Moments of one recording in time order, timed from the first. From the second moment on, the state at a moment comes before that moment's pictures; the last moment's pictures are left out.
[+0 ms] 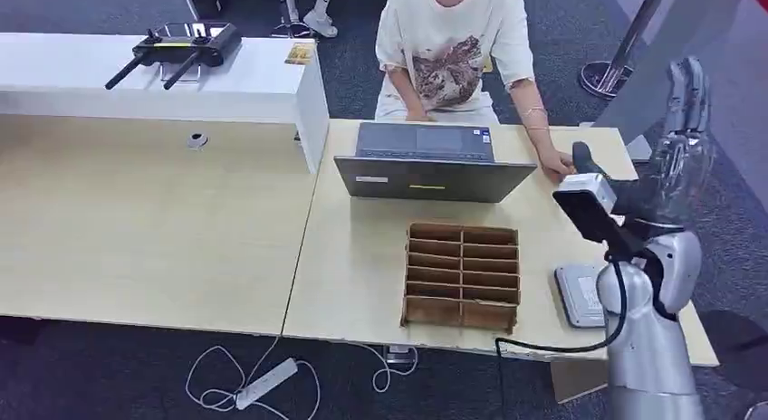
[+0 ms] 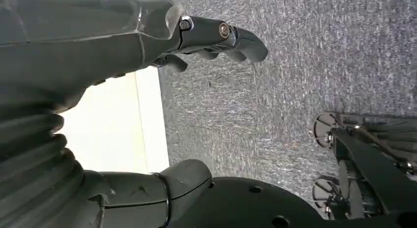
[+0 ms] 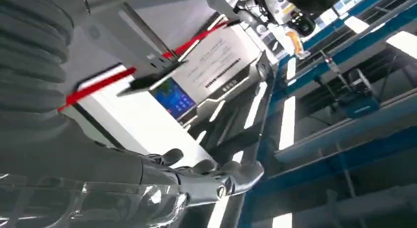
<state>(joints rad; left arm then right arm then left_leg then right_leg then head) -0.04 -0.16 0.84 -0.23 -0.81 0.07 0.03 -0.52 -0.11 0.05 -1.43 0.88 -0.44 -0.27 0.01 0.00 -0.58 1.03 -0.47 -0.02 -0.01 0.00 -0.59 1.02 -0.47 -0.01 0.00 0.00</state>
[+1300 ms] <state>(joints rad) -0.04 -0.14 0.84 -0.23 -0.88 0.03 0.02 -1.32 -0.08 0.35 -0.41 1.14 -0.25 0.06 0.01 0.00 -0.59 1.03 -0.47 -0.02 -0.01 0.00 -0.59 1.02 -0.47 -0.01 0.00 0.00</state>
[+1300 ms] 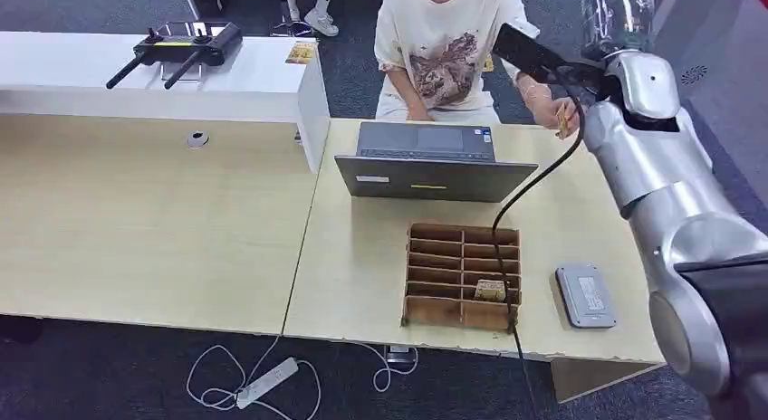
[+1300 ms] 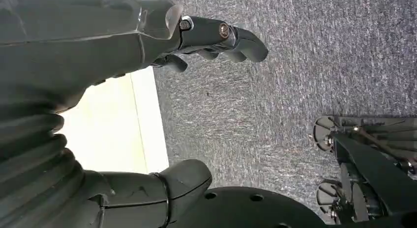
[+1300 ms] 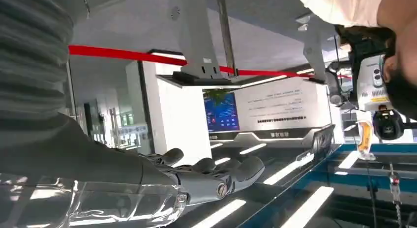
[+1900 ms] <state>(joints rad) -0.04 -0.14 0.84 -0.23 -0.89 0.03 0.03 -1.34 -0.08 0.35 -0.36 1.14 -0.20 0.10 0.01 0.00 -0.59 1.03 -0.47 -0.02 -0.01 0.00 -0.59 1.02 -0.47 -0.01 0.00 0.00</state>
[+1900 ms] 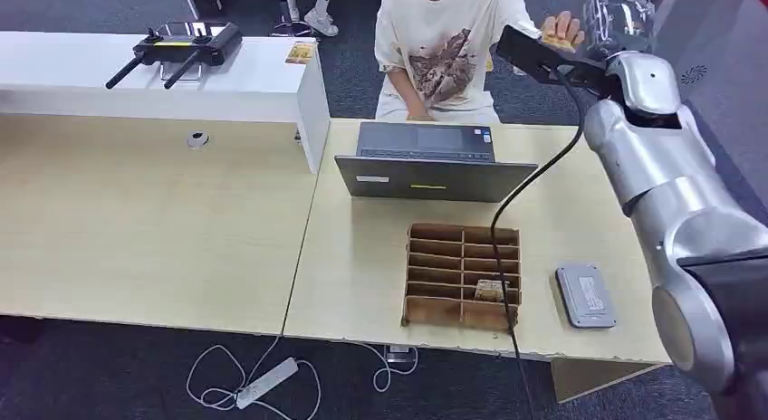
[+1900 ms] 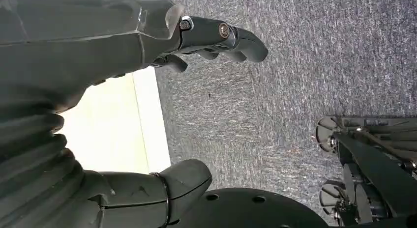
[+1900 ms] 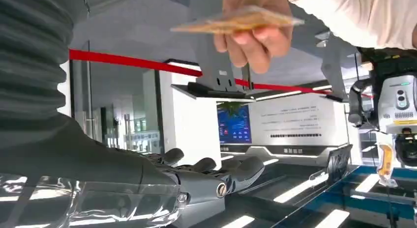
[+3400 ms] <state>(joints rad) -0.05 -0.14 0.84 -0.22 -0.90 0.02 0.03 -1.35 -0.10 0.34 -0.35 1.14 -0.18 0.08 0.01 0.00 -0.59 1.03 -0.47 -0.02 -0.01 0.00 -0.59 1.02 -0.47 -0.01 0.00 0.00</state>
